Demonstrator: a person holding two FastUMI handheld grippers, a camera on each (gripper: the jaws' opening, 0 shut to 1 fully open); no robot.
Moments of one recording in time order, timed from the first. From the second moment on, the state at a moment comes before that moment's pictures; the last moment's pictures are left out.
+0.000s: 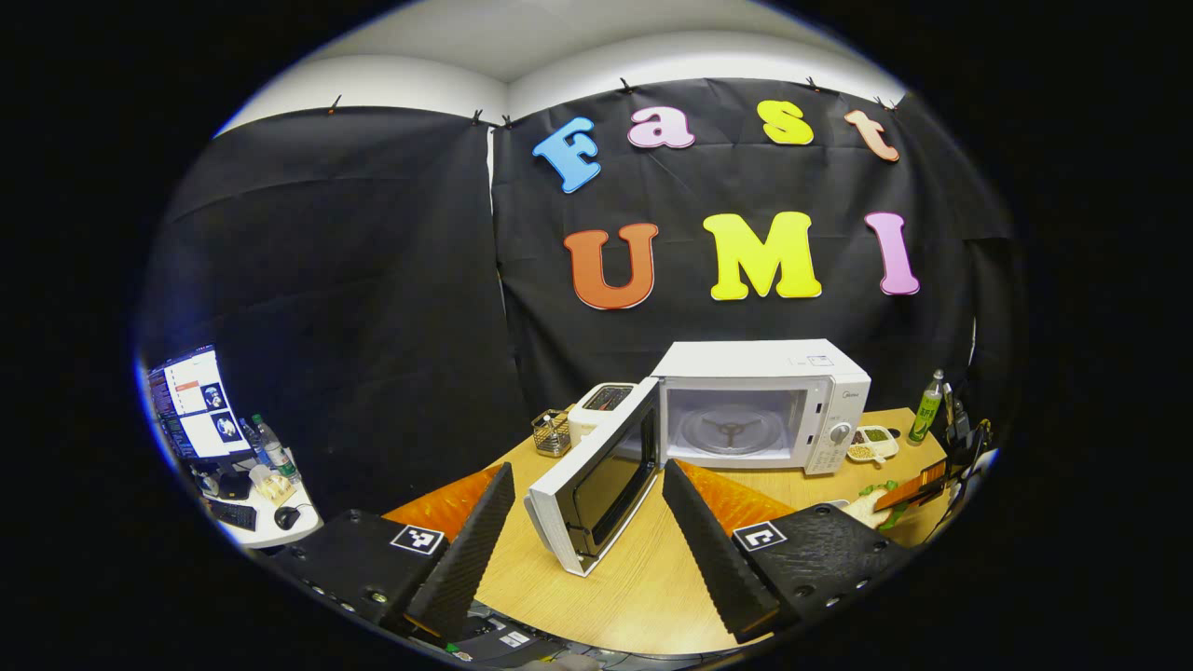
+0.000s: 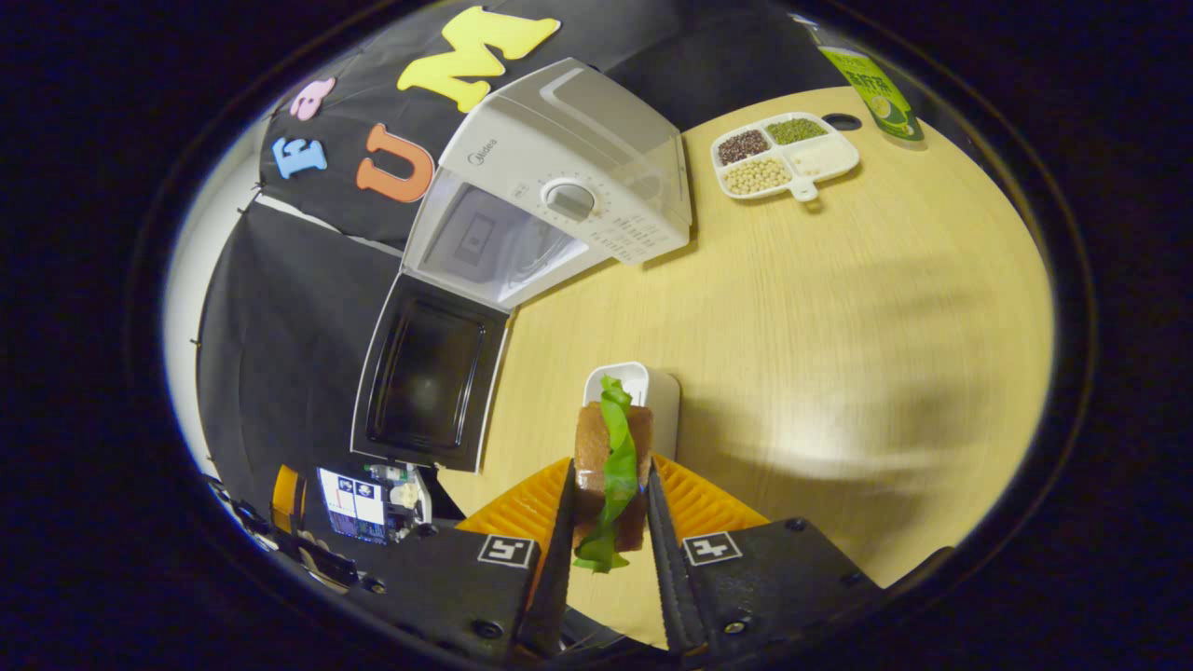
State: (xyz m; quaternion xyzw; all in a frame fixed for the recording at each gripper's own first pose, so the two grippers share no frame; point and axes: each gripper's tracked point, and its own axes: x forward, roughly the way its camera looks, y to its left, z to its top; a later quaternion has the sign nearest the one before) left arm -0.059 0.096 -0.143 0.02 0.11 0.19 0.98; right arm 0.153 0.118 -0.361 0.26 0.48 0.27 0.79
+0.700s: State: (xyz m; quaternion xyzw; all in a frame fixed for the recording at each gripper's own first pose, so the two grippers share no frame) left arm -0.018 0.140 -0.160 0.01 0.11 0.09 0.99; right arm 0.166 0.157 -0.279 0.32 0.39 0.22 0.83
